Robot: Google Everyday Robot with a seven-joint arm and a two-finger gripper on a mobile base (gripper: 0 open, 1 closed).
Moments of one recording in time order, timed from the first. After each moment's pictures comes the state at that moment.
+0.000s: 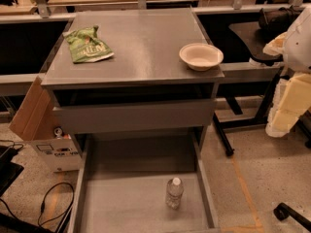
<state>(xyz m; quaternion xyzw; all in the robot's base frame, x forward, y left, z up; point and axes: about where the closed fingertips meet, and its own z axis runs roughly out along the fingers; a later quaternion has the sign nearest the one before) 0.438 -0.217 0.976 -0.60 0.78 -0.03 0.16</state>
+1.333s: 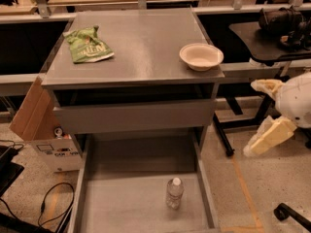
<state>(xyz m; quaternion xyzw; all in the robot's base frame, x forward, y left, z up) 0.466 -0.219 0.875 -0.56 0.75 0.13 0.33</state>
